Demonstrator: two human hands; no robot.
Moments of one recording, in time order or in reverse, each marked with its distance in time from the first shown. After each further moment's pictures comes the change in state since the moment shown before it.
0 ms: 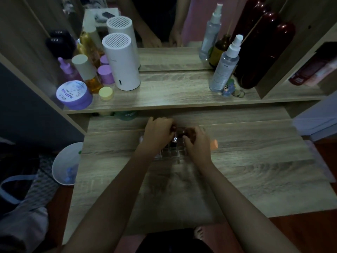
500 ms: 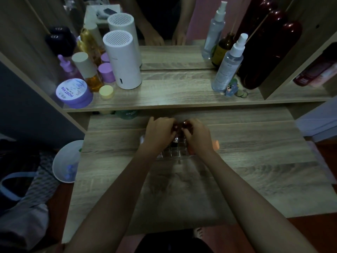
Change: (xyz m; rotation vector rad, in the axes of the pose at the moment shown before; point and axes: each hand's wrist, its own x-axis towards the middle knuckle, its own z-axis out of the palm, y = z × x) left_hand 0.002 -0.002 0.008 -0.048 0.043 -0.011; right_hand 0.029 -0.006 -0.002 -0.157 -0.093 -0.136
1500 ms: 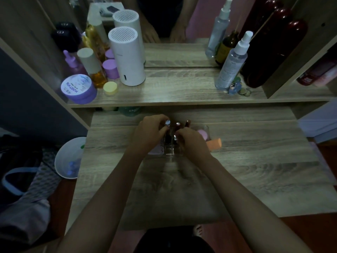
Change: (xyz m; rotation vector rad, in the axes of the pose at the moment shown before) left_hand -0.020 -0.025 -0.021 -0.320 0.057 -0.094; right_hand -0.023 -0.015 0.005 -0.152 -0.244 -0.125
